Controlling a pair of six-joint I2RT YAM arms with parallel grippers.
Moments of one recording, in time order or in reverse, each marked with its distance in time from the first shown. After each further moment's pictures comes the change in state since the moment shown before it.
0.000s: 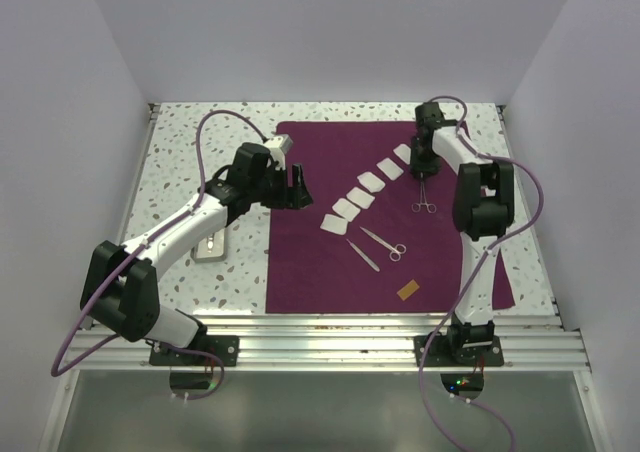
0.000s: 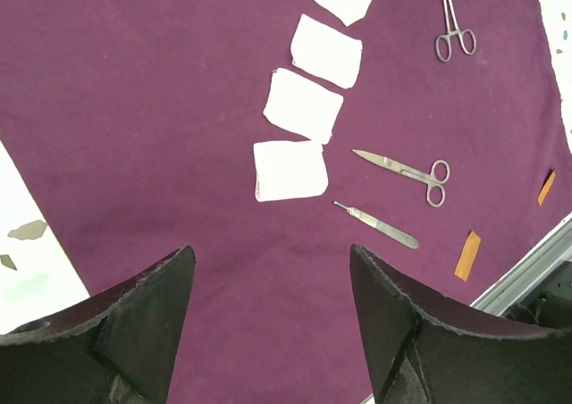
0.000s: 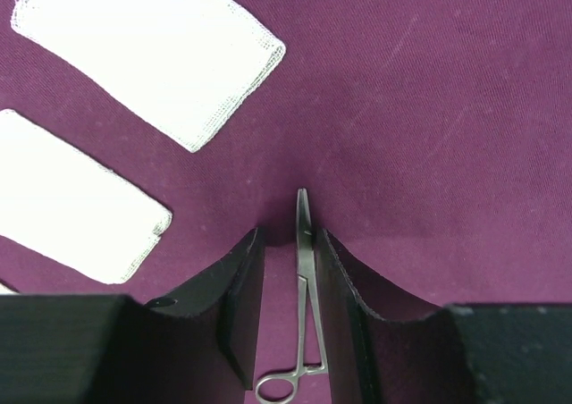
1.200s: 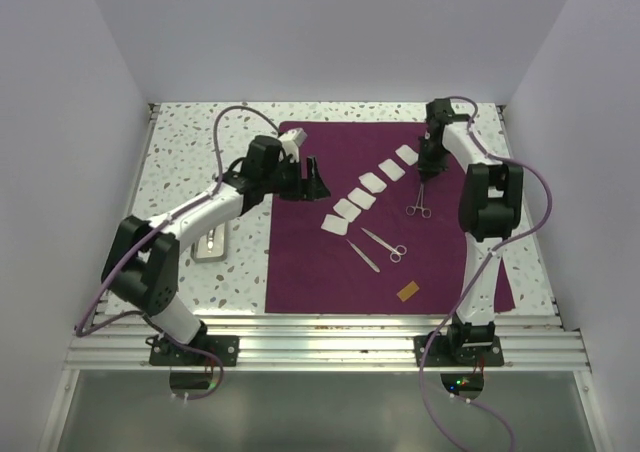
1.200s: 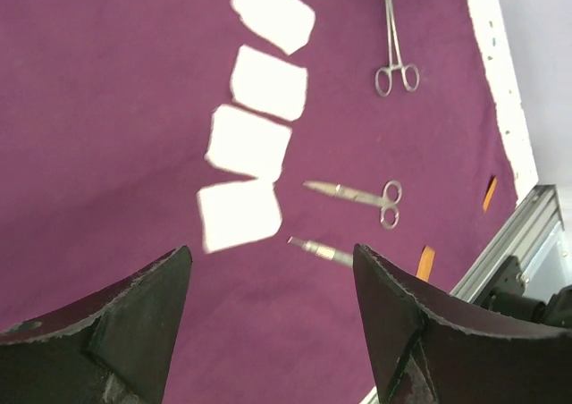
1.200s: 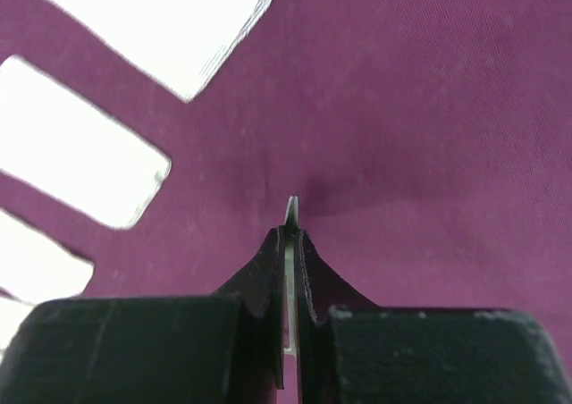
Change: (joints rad) left arm 0.001 0.140 0.066 0.117 0.142 -0.048; right arm -0.050 -0.020 0.036 -0.134 -0.104 0.023
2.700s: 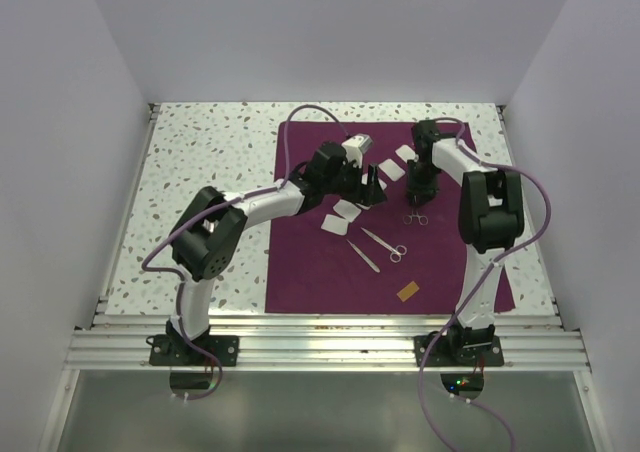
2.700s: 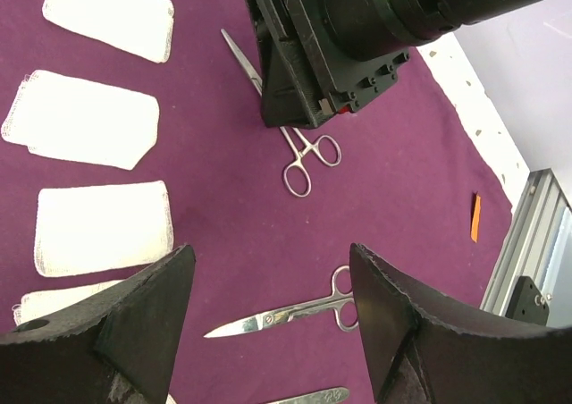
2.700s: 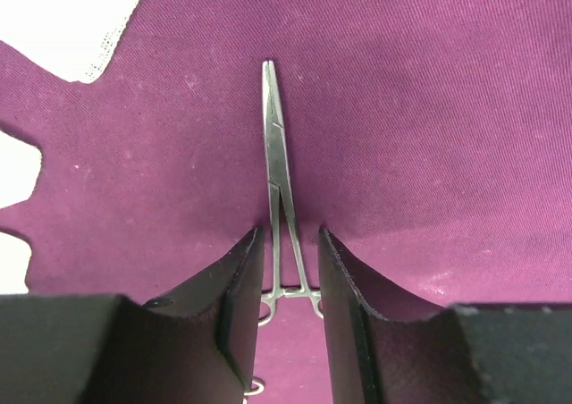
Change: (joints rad) left arm -0.245 0.424 0.286 0.301 -0.032 0.004; right arm 0.082 -0.154 -0.300 0.039 0.009 0.053
